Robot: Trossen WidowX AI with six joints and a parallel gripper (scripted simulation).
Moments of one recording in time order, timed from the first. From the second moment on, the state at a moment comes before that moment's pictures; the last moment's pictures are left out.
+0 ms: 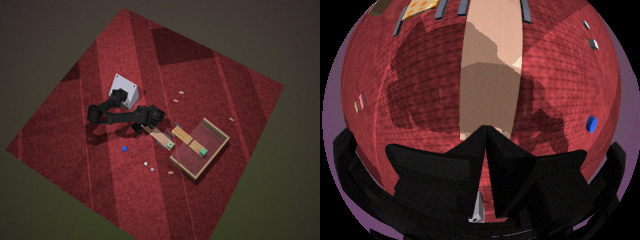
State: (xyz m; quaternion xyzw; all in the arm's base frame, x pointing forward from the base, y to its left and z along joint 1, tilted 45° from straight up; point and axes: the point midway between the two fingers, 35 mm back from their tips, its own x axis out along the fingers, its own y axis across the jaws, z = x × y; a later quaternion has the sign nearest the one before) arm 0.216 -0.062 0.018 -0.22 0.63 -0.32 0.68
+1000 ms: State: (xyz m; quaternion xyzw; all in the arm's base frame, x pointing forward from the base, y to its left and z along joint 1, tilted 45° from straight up) arm 0.299 -0.045 0.054 -0.26 0.64 -0.28 0.67
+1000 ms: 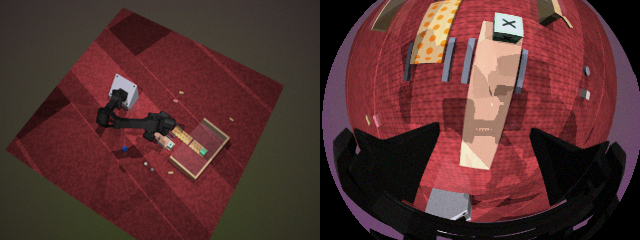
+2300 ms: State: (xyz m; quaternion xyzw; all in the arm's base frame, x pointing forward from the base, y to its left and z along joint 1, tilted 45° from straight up) arm 0.409 -0.054 0.077 -0.26 0.64 -0.28 0.67
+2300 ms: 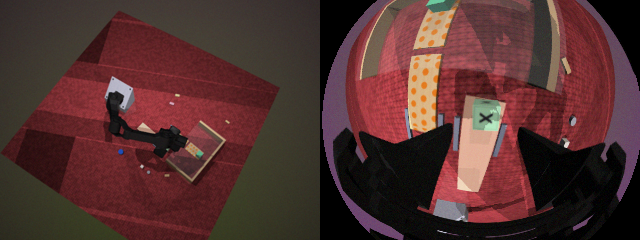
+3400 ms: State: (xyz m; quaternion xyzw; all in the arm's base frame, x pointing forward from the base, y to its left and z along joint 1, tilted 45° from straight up) arm 0.412 -0.088 0.044 -0.26 0.64 -0.28 0.67
